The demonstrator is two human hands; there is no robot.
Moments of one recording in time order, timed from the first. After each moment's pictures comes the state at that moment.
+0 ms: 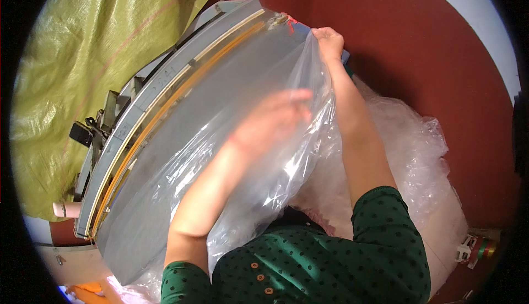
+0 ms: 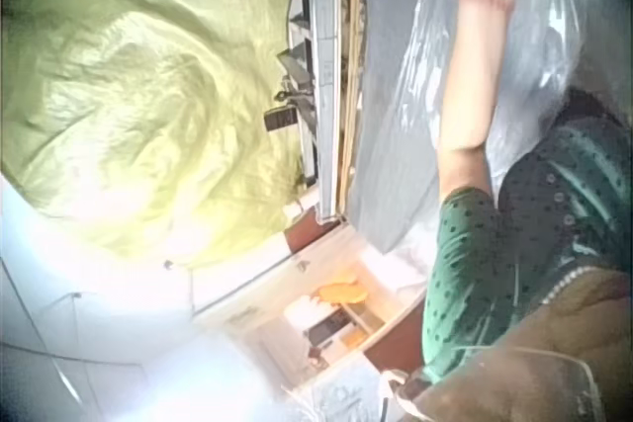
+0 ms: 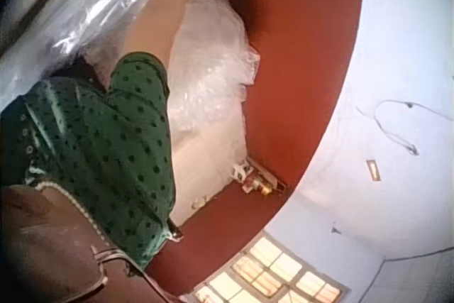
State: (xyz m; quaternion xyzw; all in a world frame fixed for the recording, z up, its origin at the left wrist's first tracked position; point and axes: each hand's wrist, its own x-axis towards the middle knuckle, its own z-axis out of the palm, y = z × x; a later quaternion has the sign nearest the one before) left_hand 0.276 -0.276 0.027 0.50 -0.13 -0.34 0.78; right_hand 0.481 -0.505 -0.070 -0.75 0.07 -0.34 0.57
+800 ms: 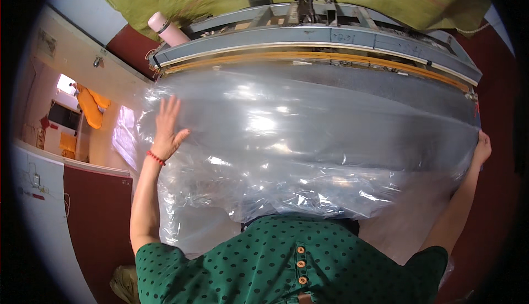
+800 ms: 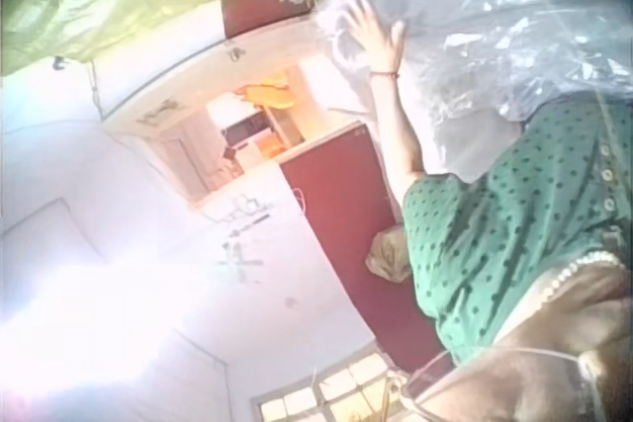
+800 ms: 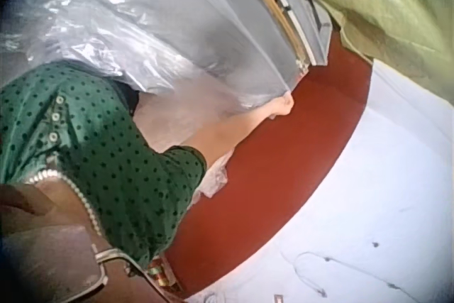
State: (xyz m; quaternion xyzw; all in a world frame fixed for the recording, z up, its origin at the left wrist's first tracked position) left_hand -0.113 0.136 0.053 0.97 0.18 0.16 -0.06; right_hand 0.512 -0.530 -0.083 -0.90 -0.01 -0.24 0.37
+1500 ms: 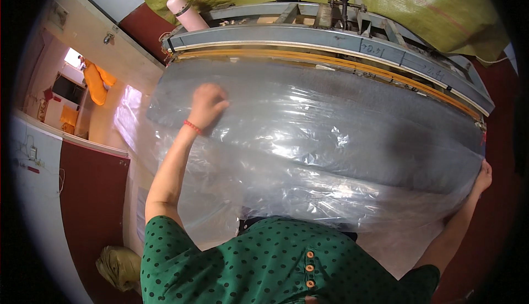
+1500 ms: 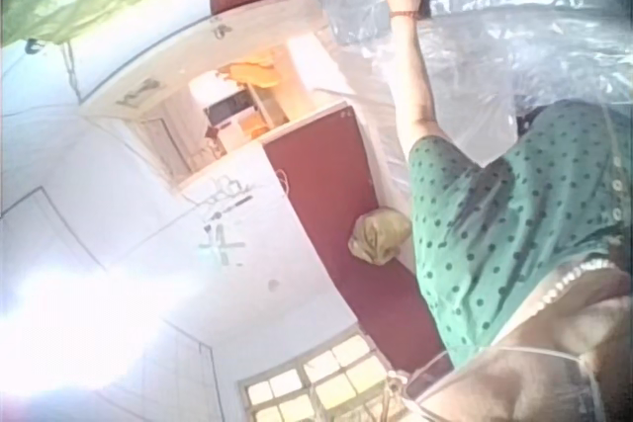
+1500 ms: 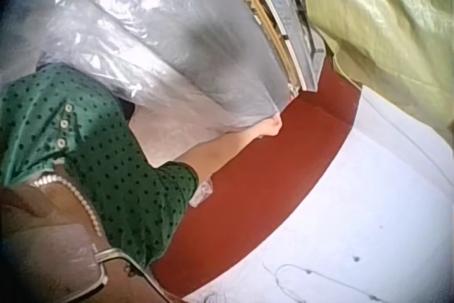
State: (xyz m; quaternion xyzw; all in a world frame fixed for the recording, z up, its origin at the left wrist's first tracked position) left_hand -0.044 0.178 -0.012 0.95 0.18 0.23 0.04; right_hand 0.527 -0.548 -0.094 -0.88 -0.03 -0.24 0.40
